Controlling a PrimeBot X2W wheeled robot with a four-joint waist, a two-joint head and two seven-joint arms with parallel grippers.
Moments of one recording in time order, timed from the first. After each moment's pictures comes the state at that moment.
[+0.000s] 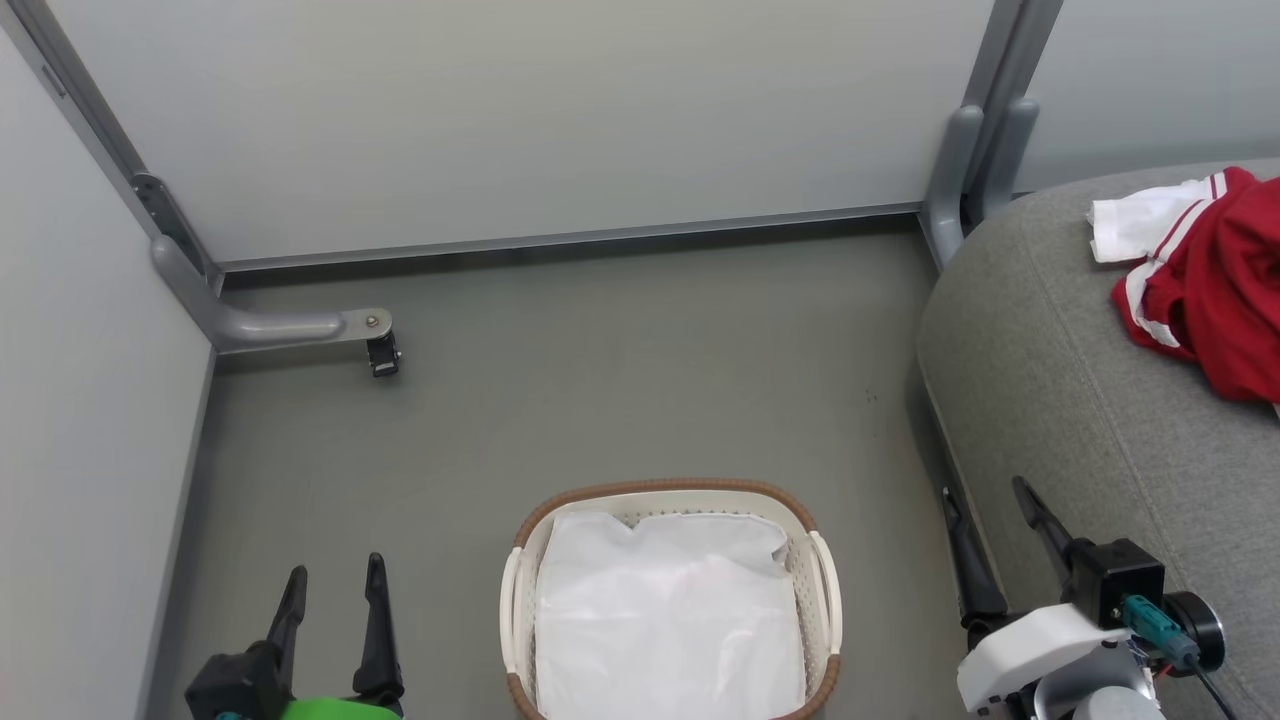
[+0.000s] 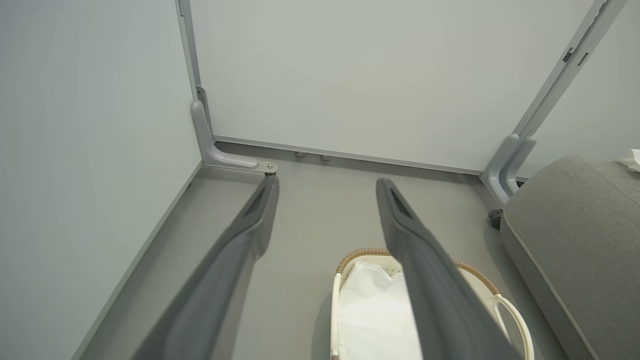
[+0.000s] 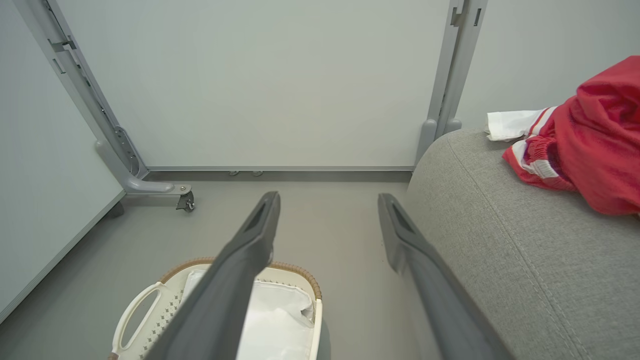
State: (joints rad) left arm 0.08 0.11 -0.13 0.23 -0.35 0.00 -0.26; right arm -0.05 -0.05 0.03 0.29 0.13 0.13 -0.26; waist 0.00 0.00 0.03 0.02
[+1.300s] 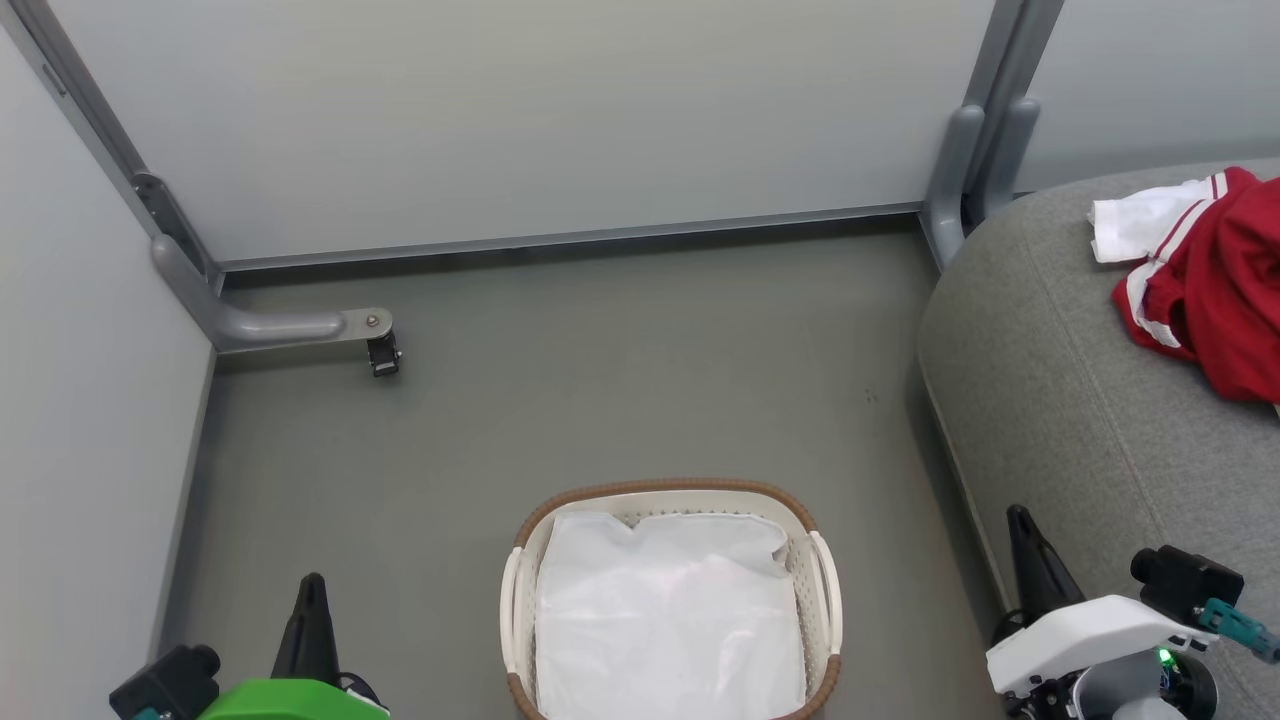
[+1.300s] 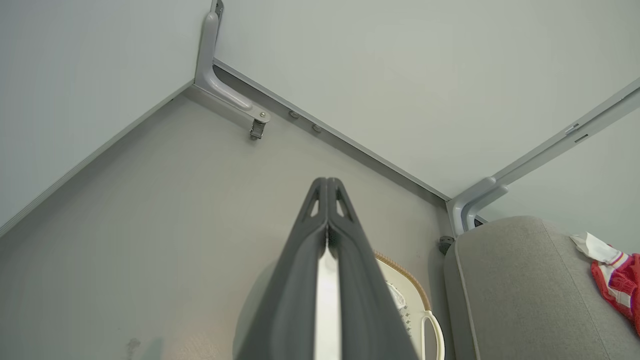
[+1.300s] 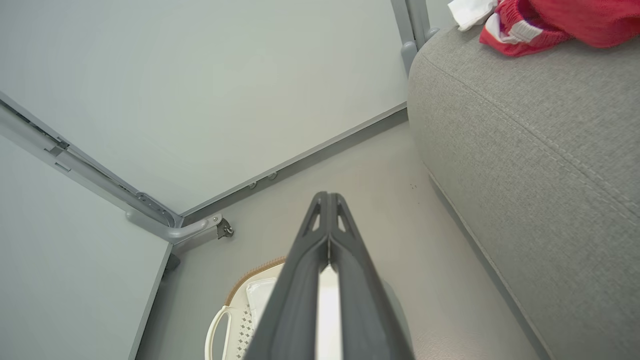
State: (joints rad) left arm 0.05 0.07 -0.05 0.28 -0.70 -0.05 -0.15; right arm -0.04 -0.04 -0.01 0.31 0.57 0.13 -0.15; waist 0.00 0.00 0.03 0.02
